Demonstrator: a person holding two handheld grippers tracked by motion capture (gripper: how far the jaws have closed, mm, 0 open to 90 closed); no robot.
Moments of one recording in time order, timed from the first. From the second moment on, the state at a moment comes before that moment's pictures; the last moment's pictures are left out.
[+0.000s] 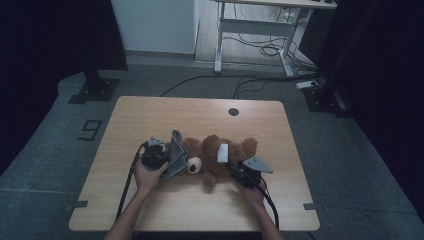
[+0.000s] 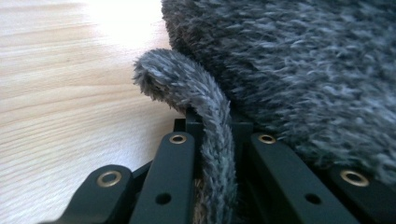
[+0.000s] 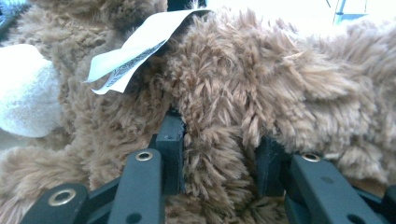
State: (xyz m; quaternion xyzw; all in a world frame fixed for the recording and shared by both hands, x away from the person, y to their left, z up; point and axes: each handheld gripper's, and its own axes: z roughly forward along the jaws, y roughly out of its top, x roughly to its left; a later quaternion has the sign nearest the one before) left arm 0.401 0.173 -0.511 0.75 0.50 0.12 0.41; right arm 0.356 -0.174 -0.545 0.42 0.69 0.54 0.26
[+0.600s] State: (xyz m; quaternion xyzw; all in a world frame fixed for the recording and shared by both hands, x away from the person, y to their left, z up) left arm 0.446 0.089 -0.418 0.79 0.41 0.15 0.43; right arm 0.377 -0.184 -0.542 0.40 0.70 0.52 0.27
